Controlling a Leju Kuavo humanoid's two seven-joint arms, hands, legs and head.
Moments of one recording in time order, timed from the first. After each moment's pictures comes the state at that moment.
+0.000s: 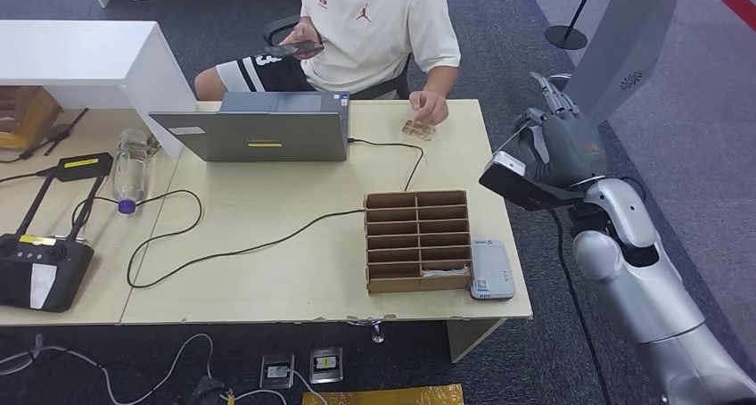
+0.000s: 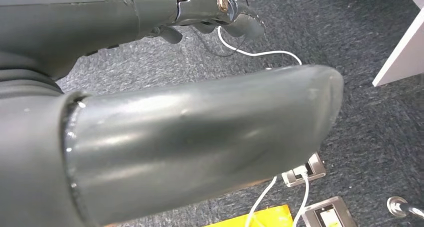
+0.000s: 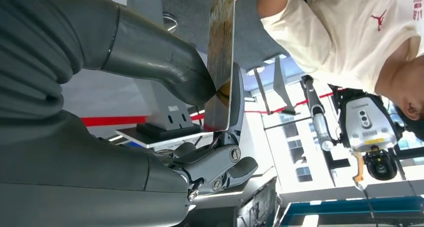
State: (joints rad) left arm -0.19 0.11 -1.02 -0.23 0.58 0.55 -0.31; right arm -0.56 -0.45 0.35 -1.41 0.76 -0.19 -0.15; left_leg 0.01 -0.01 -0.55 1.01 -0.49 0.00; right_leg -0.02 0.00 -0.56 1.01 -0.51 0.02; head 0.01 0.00
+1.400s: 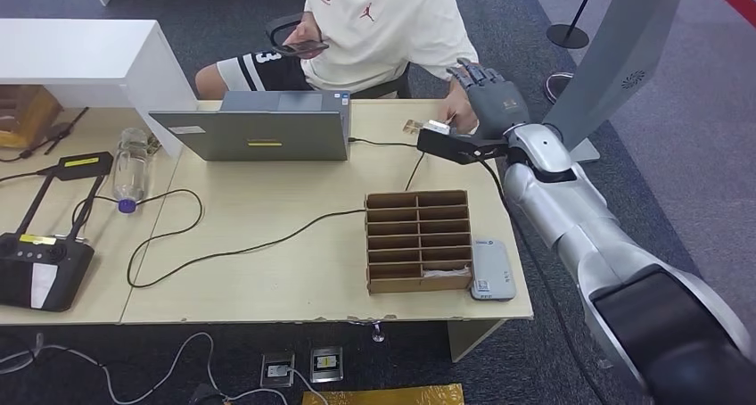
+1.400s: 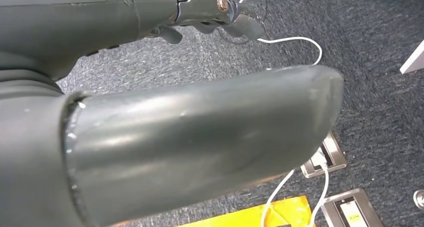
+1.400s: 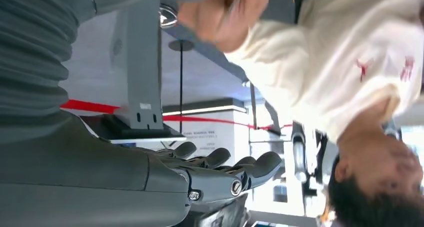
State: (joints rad) left arm -0.17 0.12 -1.02 -0.23 0.60 0.51 -0.28; right arm -1.06 -0.15 0.60 -0.49 0.85 -0.36 -0.35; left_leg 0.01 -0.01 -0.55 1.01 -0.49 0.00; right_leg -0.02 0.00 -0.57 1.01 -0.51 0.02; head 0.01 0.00
